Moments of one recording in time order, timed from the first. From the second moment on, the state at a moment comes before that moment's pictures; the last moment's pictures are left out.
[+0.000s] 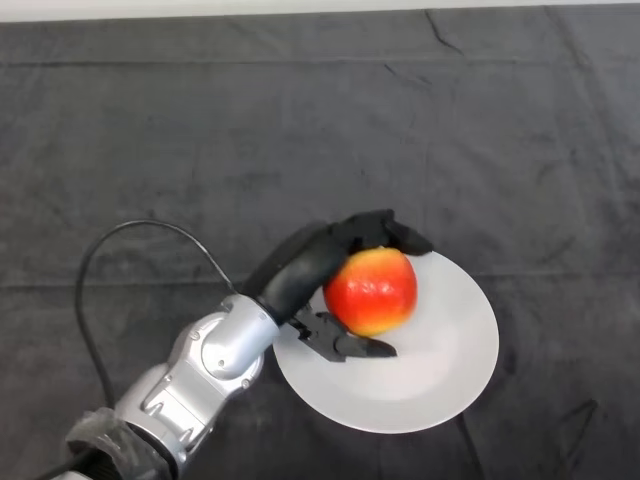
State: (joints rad) left arm -0.52 0.24 -0.49 0.55 0.17 -0.38 -0.01; right arm -0.72 -0.64 -0.77 1.22 0.73 0.71 0.67
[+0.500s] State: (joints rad) left arm -0.53 0.24 -0.58 0.61 0.13 -0.38 -0.01; right arm -0.72 -0.64 -0.77 1.22 0.73 0.71 0.67
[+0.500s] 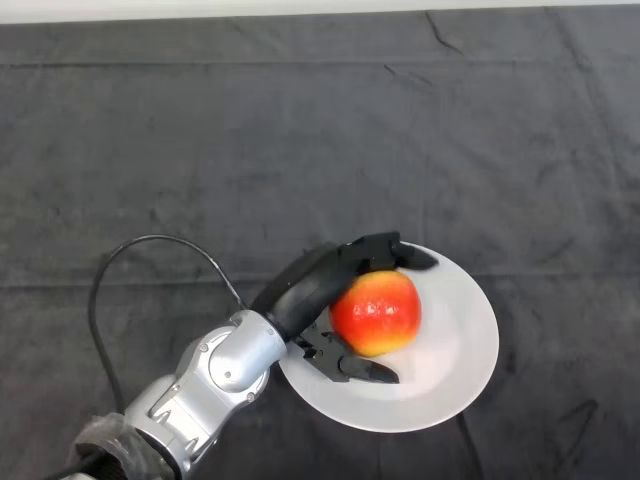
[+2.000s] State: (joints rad) left arm -0.56 0.41 -0.45 0.61 0.04 -0.44 -0.05; right arm -0.72 -0.64 -0.77 1.22 0.73 0.71 0.67
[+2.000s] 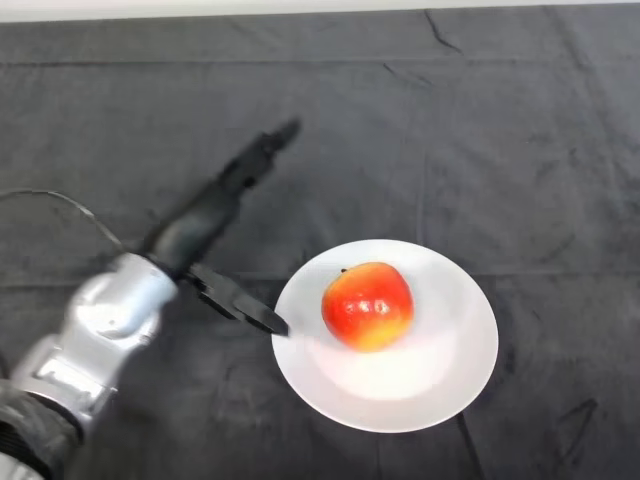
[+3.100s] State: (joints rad) left arm -0.55 0.66 -0.02 1.03 -0.06 -0.72 -0.05; right arm -0.72 -0.64 -0.77 1.22 0.73 0.71 0.67
